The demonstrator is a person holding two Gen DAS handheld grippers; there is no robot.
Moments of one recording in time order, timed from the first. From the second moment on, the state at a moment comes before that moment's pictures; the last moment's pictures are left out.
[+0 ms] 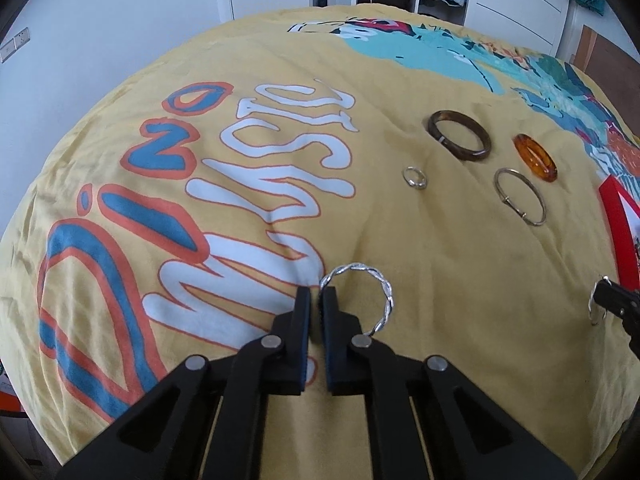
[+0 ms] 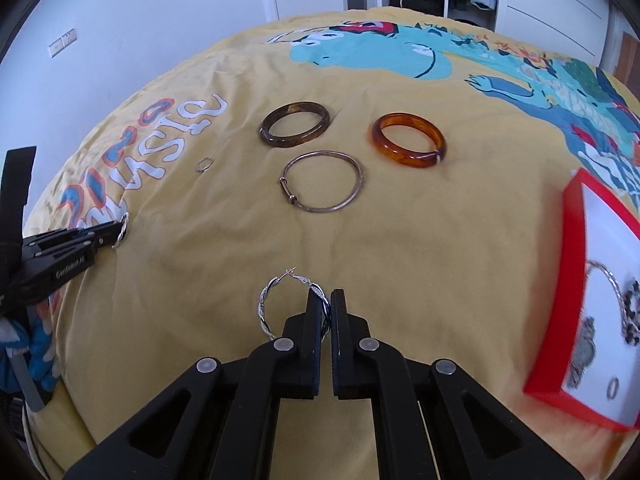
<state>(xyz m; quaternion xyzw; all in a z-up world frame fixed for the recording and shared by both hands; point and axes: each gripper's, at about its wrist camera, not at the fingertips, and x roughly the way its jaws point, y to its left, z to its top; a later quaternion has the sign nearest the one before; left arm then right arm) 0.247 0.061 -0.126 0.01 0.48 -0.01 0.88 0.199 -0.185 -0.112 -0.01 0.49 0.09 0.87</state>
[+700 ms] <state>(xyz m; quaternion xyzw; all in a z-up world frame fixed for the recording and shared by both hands) 0.182 0.050 -0.108 -0.07 0.49 -0.09 0.87 0.114 -0.206 -0.088 0.00 0.48 0.06 0.87</state>
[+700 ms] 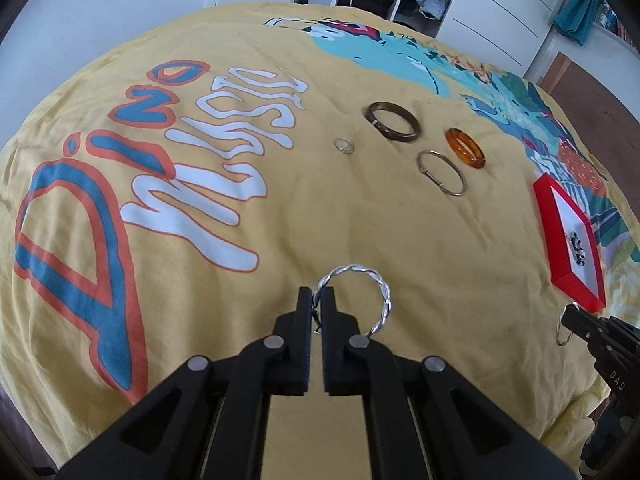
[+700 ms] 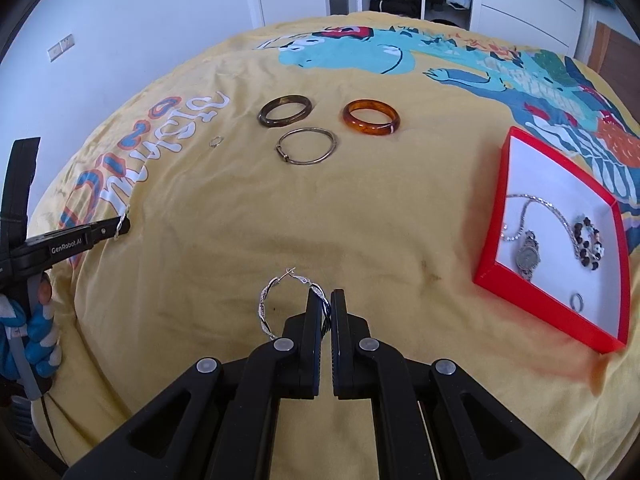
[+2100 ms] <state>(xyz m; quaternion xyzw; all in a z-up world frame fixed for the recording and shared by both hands) 0.296 -0.377 -0.098 0.11 0.46 -0.31 0.82 0.230 -0.507 -0.094 0.04 0.47 -0.07 0.88</state>
